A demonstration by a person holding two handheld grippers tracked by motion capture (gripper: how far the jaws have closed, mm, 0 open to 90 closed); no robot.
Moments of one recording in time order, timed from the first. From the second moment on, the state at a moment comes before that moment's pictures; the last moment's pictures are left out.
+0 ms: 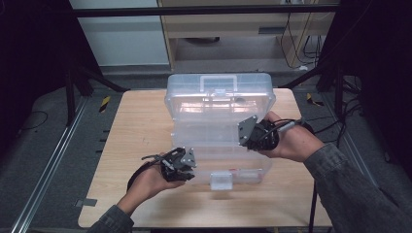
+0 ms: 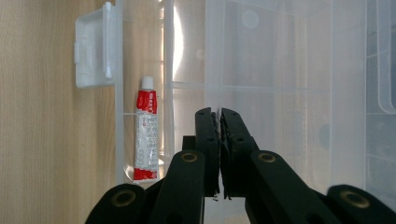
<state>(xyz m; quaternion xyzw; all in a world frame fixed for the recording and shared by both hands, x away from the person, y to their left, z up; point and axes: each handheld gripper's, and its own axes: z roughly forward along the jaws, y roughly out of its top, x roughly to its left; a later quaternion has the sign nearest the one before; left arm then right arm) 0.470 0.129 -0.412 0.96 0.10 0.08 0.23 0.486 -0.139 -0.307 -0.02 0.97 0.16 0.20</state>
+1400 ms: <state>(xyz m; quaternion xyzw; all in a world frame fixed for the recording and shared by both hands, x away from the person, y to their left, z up) 0.500 0.210 -0.286 0.84 0.28 0.15 0.44 0.483 -0.142 -0.310 -0.02 0.96 0.17 0.20</state>
